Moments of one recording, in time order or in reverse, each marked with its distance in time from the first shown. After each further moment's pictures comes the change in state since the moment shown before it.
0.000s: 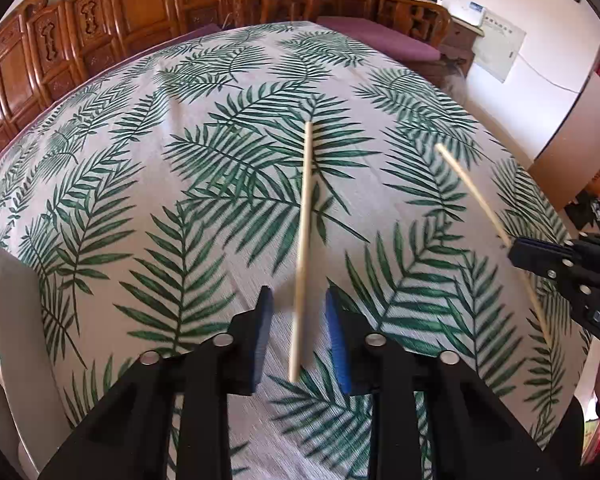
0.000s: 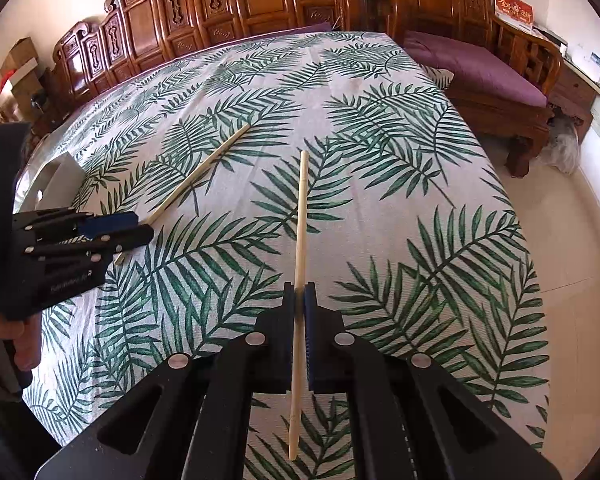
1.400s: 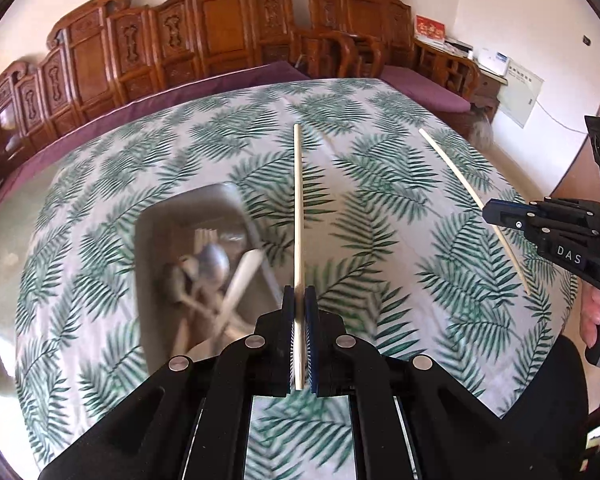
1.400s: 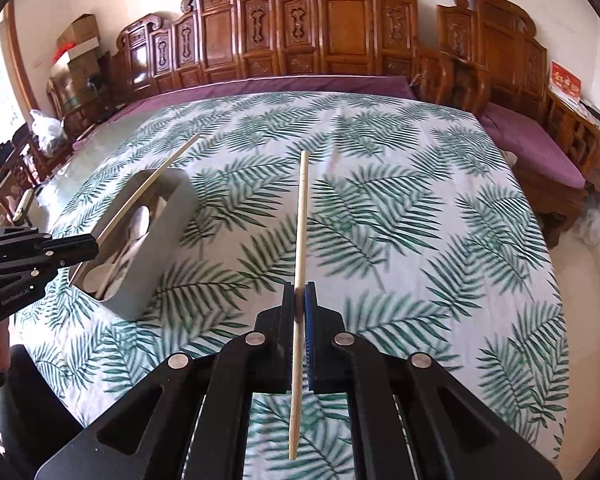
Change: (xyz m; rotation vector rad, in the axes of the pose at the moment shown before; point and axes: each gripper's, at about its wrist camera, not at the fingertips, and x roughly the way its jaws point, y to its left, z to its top) left arm -0.168 0.133 -0.089 -0.102 -0.136 0.089; right arm -0.046 0.161 0.033 -0.185 -0.114 0.088
